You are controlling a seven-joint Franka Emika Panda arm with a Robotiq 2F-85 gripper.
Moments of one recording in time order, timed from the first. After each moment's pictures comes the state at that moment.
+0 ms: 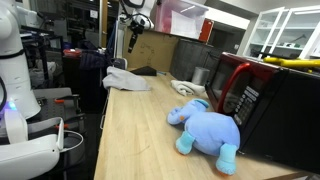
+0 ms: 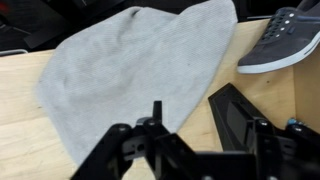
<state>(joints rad) 0.04 -0.03 0.05 -2.12 0.30 2.03 0.47</state>
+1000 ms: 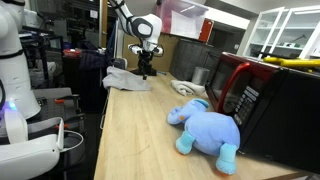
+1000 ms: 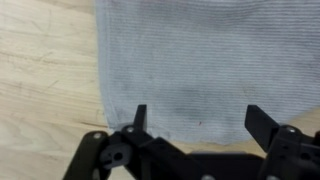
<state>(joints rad) -0.01 0.24 0.00 -2.13 0.06 2.32 0.09</state>
